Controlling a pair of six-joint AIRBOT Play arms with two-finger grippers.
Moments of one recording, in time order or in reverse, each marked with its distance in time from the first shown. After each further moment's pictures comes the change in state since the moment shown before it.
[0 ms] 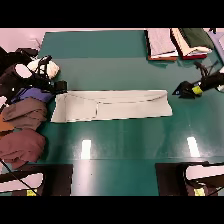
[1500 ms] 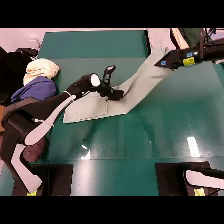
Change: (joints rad) left arm -0.536 -0.513 0.380 -0.178 0.210 -0.071; right arm 0.381 0.210 0.303 0.275 0.003 -0.012
